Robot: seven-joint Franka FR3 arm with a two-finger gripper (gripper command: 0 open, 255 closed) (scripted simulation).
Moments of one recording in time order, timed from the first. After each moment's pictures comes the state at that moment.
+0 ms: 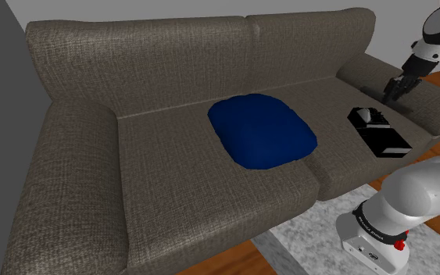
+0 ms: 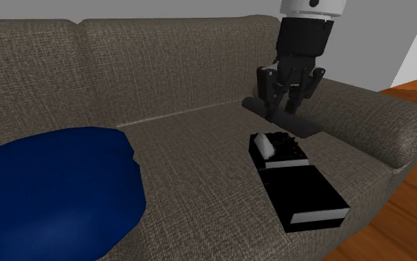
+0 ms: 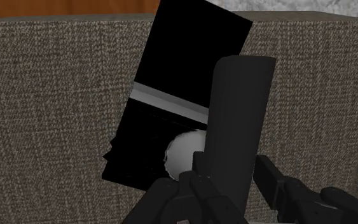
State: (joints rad) arm -0.33 -0.57 -0.60 -2.38 -0.25 1.85 -0.45
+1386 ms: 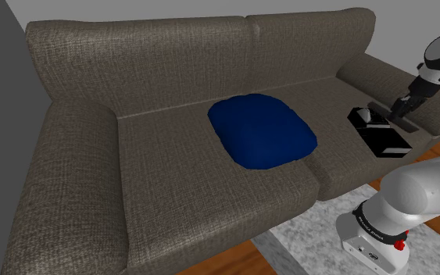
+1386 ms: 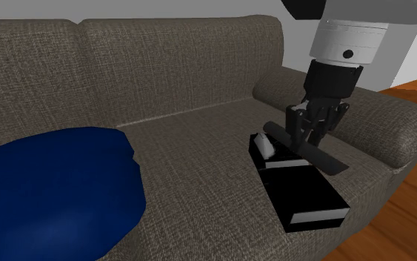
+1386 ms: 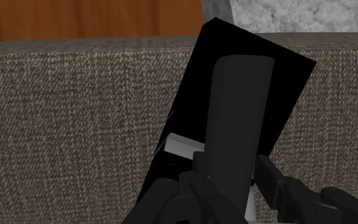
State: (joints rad) arm -0.38 -0.55 -0.74 -2.49 -0.32 1.99 -0.56
